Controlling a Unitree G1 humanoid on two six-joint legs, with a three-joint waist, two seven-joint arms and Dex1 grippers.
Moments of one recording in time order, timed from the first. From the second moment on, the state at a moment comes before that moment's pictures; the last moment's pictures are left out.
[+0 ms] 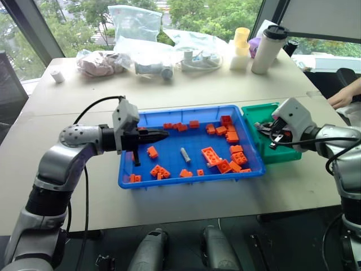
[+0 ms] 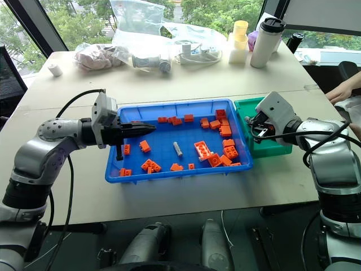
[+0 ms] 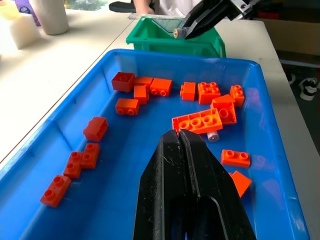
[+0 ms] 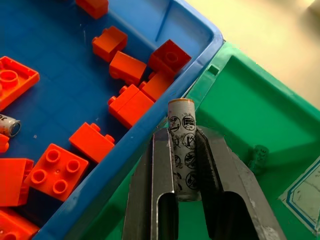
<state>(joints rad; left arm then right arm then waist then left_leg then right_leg) -0.52 0.68 -0.05 -0.19 -0.52 0.49 -1.05 -0.42 -0.84 -0.14 -0.31 0.05 0.86 0.89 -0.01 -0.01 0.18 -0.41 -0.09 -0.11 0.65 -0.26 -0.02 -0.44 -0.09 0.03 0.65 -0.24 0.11</state>
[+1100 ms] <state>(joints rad) -0.47 0.68 -0.02 -0.24 -0.50 0.51 -1.02 -0.75 -0.49 0.35 -0.25 0.32 1.29 0.71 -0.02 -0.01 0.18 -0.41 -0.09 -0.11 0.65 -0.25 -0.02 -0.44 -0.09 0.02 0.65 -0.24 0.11</state>
